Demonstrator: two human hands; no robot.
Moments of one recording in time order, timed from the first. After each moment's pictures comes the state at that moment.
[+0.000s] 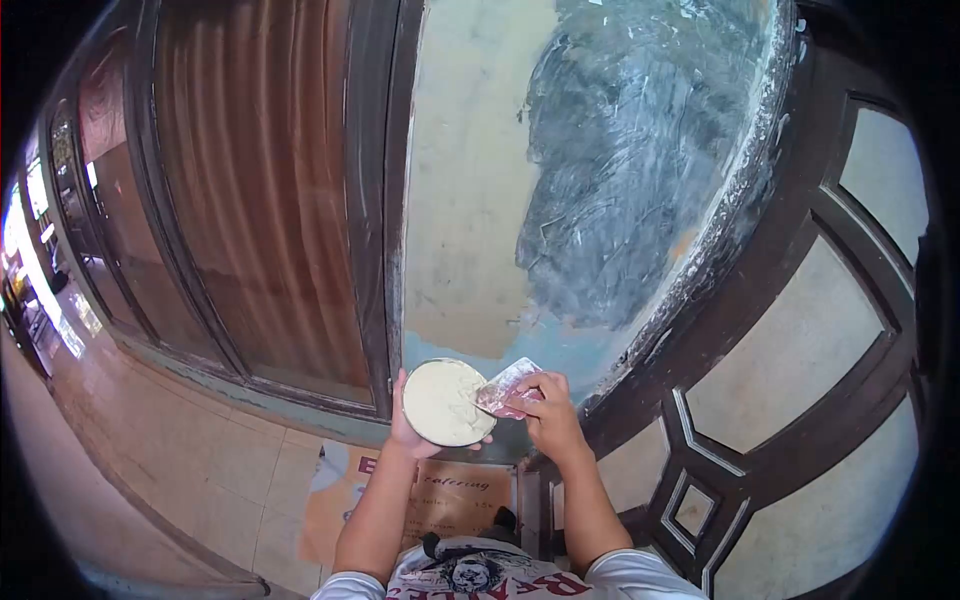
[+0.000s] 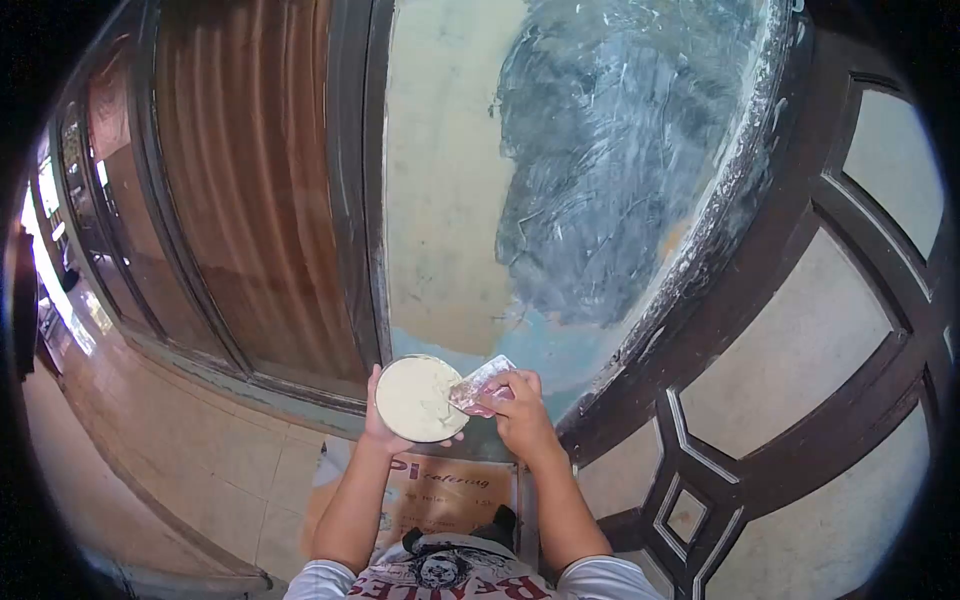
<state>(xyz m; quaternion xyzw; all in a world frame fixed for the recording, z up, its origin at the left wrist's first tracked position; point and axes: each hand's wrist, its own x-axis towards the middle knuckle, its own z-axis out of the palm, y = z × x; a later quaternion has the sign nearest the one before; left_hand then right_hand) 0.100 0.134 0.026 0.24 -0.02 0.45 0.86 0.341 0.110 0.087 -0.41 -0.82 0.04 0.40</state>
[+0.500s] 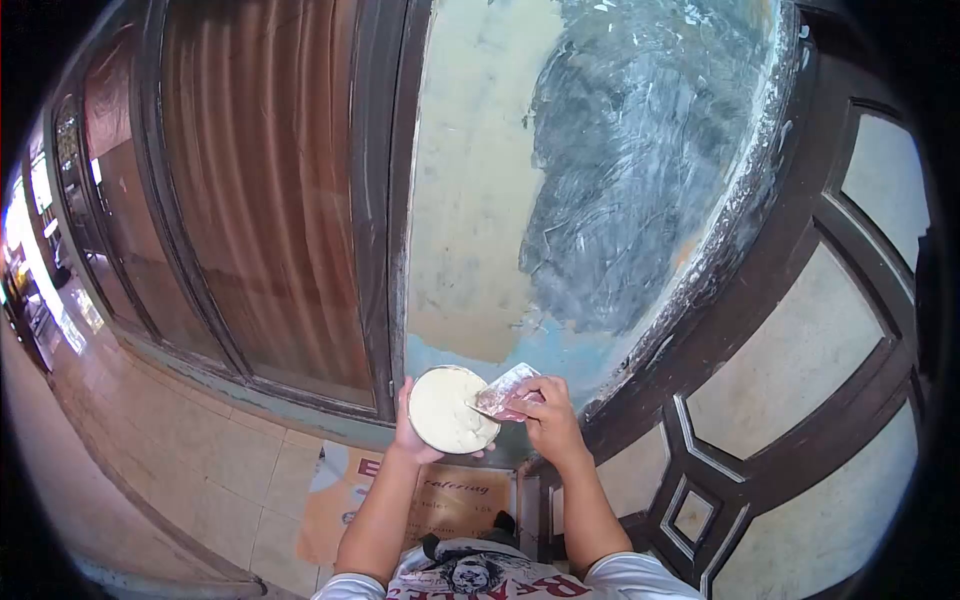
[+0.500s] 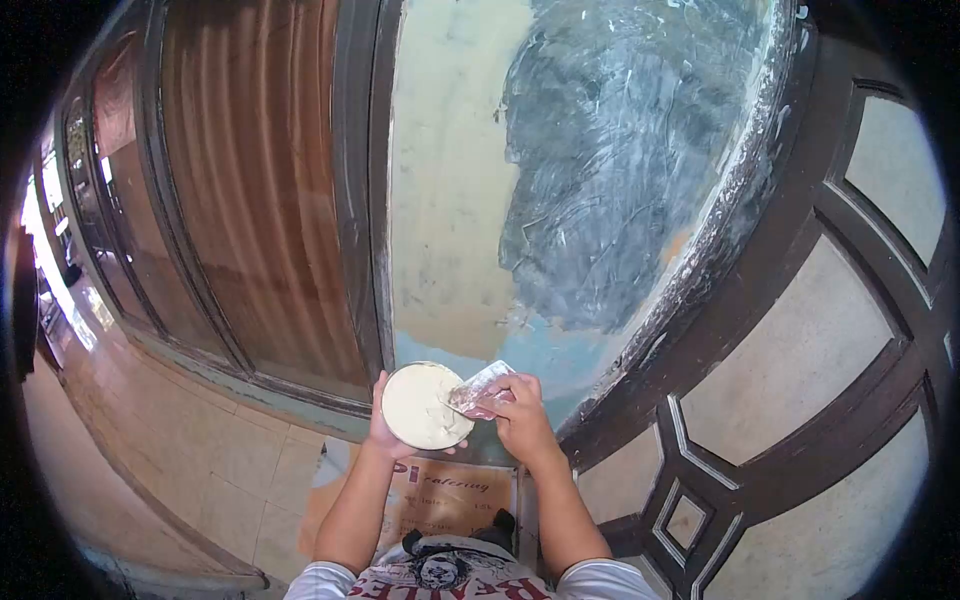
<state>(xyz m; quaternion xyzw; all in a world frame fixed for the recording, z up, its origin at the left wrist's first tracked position) 0.104 0.133 0.017 0.23 -0.02 0.45 0.86 0.340 0.114 0.085 -0.39 -0.82 0.04 0.42</state>
